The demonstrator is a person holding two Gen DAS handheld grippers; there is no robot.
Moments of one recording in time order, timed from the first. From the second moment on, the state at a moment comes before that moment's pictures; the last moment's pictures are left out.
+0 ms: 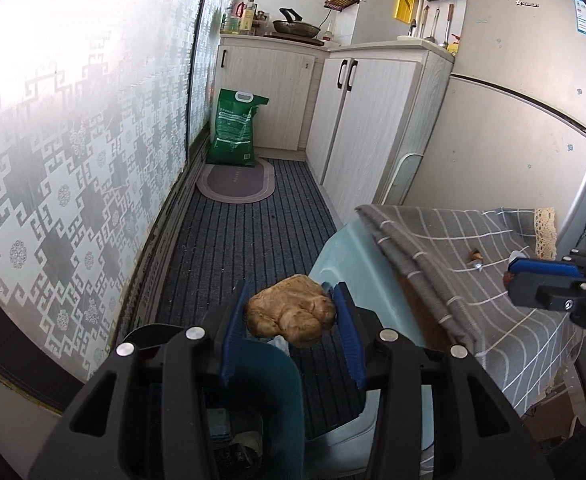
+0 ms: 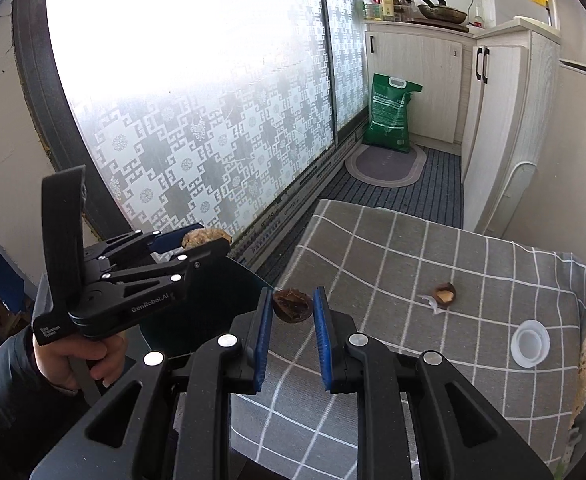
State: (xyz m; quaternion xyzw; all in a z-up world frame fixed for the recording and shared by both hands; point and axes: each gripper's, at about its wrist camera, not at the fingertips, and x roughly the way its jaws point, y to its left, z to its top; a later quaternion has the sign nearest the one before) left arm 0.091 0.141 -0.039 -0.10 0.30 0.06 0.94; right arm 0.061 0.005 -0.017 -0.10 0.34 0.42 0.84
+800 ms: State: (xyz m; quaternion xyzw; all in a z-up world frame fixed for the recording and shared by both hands) left arm 0.073 0.205 -0.160 -0.09 0.51 0.09 0.85; right arm 0.046 0.097 -0.029 -0.13 0.35 0.45 0.81
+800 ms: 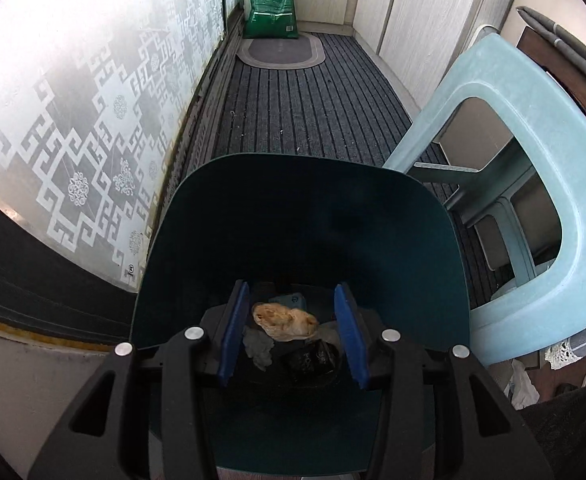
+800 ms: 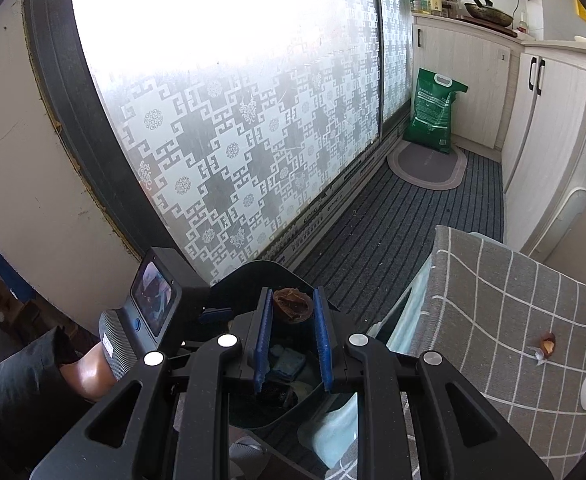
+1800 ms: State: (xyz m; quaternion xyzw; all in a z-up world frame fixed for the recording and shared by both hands) left arm 0.023 0.244 -0.062 -0.14 0.32 0.12 0.93; right arm 0.039 0.181 -0.133 -0.21 0.45 0.45 0.74
